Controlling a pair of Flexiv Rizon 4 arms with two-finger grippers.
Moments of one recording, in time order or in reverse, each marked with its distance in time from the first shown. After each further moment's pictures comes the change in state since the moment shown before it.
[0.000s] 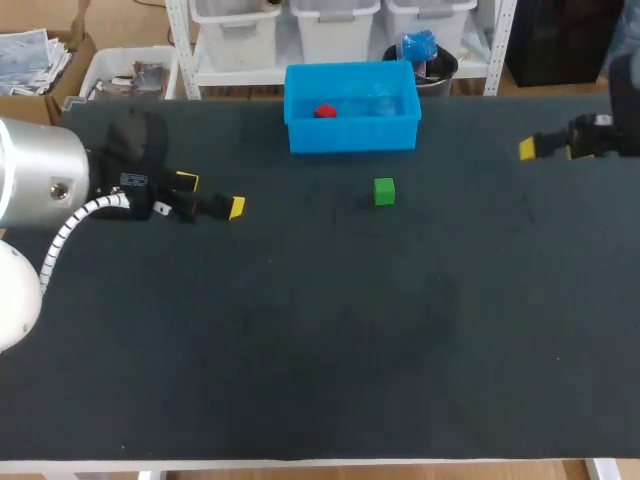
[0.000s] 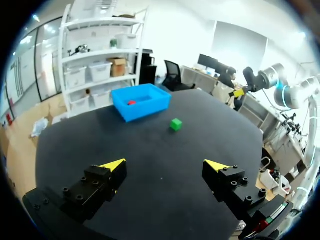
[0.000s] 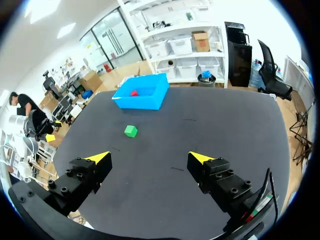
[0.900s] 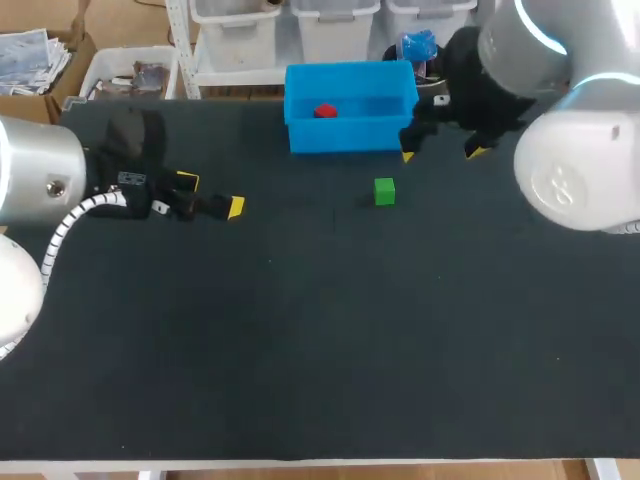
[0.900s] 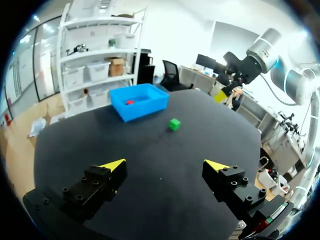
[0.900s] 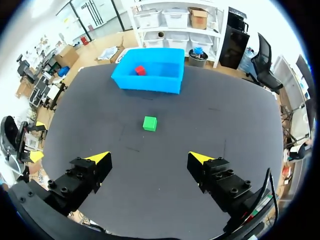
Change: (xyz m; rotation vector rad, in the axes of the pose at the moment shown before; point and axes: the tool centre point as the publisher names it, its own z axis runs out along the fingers) left arm 0.000 0.000 0.000 0.022 0.001 0.001; right arm -0.015 0.102 0.080 0.234 0.255 0.020
